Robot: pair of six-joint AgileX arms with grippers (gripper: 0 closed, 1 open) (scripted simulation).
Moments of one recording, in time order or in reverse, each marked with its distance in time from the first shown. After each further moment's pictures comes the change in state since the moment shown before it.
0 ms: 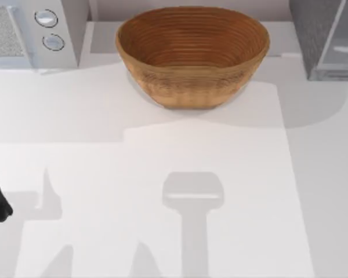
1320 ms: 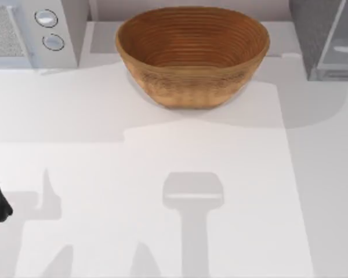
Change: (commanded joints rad) left arm 0.000 0.000 0.000 0.000 0.000 0.000; right arm -1.547 1.714 0.564 -0.005 -0.788 -1.700
